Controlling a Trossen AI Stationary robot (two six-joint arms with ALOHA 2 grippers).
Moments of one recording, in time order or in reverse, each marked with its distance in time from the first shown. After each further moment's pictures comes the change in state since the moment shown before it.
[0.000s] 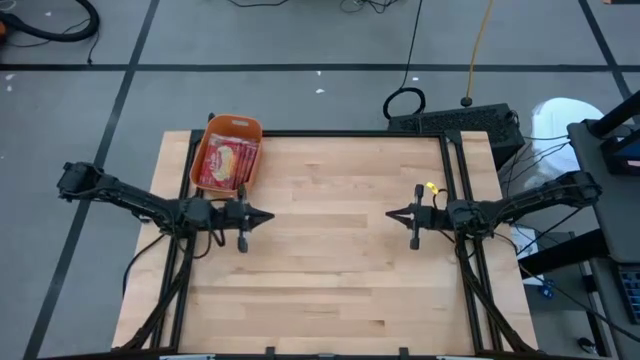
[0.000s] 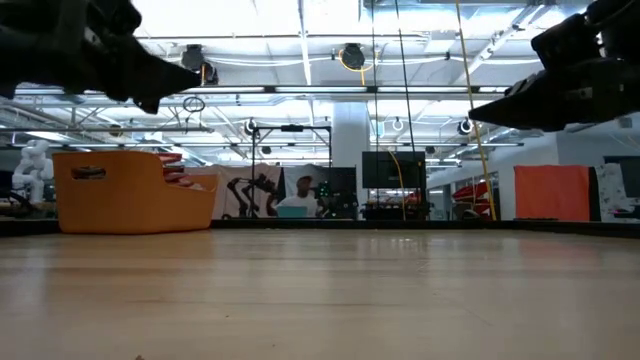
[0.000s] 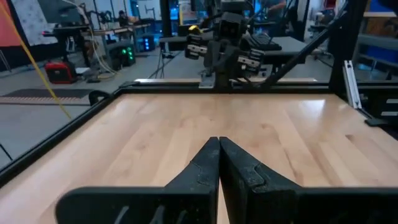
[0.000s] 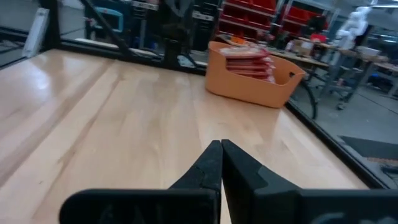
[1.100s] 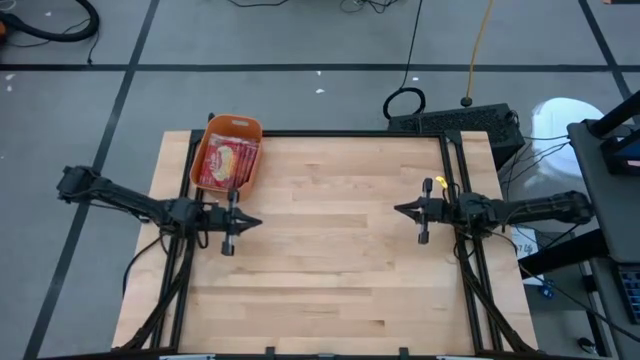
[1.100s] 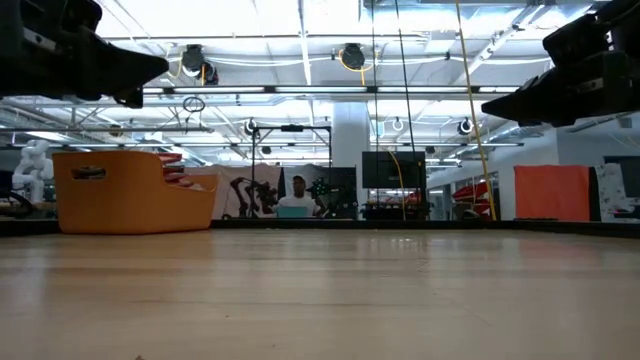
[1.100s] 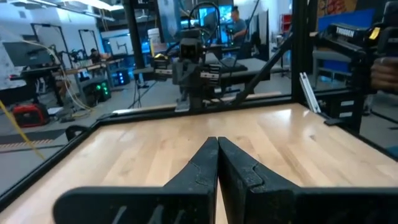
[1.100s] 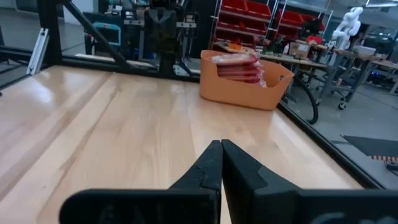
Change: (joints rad) left arm -0.032 -0.245 -0.141 0.019 0.103 0.115; right arm -0.117 -0.383 -0.001 -0.359 -0.123 0.024
